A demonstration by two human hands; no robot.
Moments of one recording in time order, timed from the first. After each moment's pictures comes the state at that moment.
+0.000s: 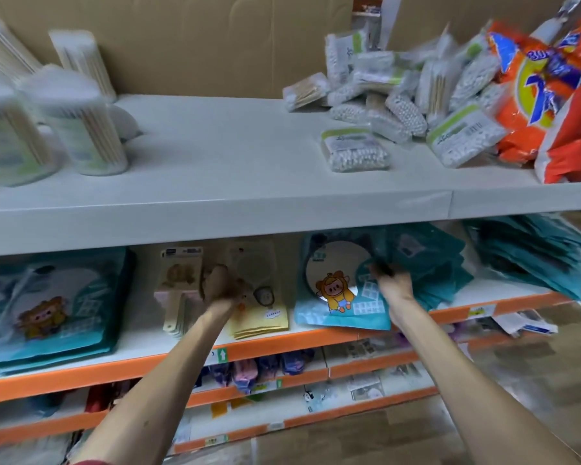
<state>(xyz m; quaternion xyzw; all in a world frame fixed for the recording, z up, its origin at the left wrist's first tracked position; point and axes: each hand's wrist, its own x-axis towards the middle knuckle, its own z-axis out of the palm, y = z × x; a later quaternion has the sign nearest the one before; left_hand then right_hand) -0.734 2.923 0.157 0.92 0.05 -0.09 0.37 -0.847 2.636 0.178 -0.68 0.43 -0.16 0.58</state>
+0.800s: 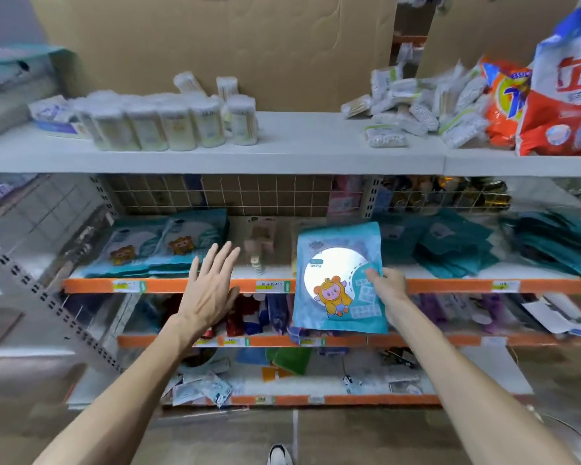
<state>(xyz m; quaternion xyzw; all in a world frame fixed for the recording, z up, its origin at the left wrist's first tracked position) -0.932 3.133 0.221 0.96 -0.22 0.15 0.03 -0.986 2.785 0.221 -0.68 0.34 -0.07 0.64</state>
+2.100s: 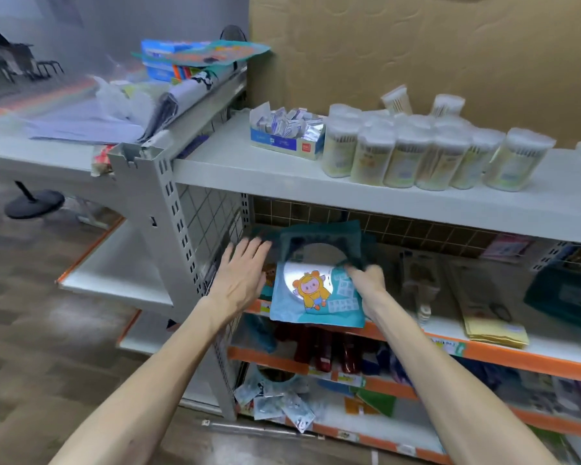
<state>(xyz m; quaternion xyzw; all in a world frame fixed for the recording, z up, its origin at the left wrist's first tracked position) -0.792 3.453 0.250 0.98 -0.16 0.12 0.04 -0.771 3.192 0.220 -0.71 0.28 0.03 0.64</state>
